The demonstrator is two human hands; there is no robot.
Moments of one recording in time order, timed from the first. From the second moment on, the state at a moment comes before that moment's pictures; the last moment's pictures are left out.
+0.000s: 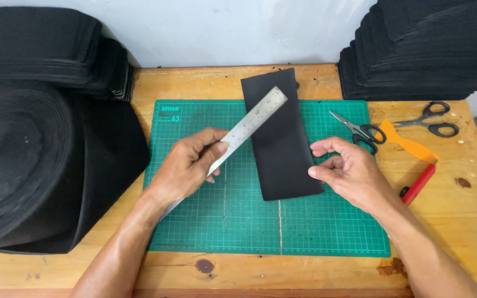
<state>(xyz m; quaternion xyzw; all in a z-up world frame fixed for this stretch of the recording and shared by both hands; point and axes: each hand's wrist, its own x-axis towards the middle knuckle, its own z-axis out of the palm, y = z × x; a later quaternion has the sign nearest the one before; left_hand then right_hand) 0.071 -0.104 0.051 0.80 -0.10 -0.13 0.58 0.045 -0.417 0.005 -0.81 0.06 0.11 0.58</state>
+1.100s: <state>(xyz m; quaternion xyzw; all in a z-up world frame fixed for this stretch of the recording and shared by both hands) 0.055 -0.122 0.001 0.83 -0.42 -0.10 0.35 0.034 -0.427 0.020 -0.95 -0.12 0.11 0.26</state>
